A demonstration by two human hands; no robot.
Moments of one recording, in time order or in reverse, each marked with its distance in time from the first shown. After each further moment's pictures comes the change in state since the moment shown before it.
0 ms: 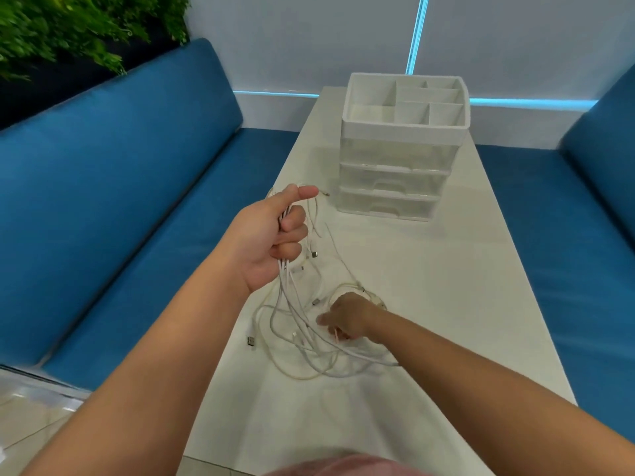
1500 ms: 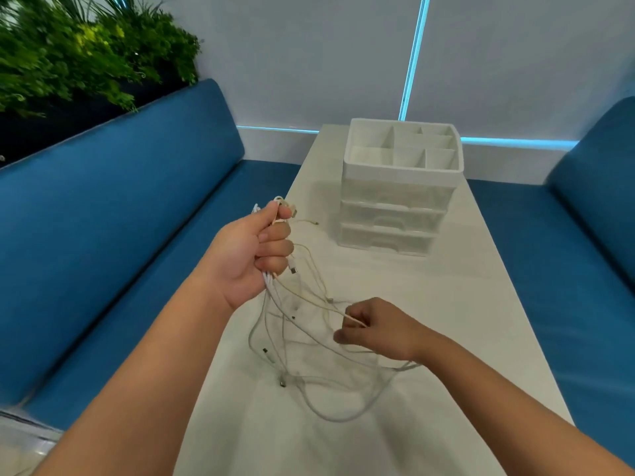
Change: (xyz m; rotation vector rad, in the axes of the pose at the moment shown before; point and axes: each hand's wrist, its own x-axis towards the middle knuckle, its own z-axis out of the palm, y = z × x) left_hand 0.007 0.033 -0.020 -0.176 -0.080 0.018; right_hand -0.075 -0.014 -0.058 0.018 0.145 -0.434
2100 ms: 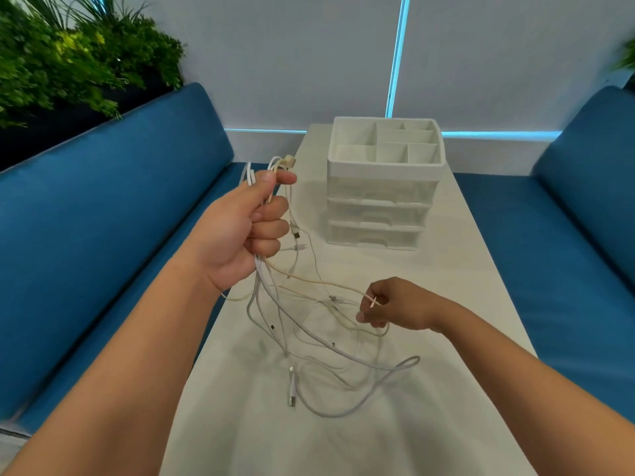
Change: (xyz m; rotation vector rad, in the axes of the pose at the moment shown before) left_hand -0.010 0.018 0.030 0.249 -0.094 0.129; right_hand 0.004 0.032 -0.044 -0.057 0.013 0.089
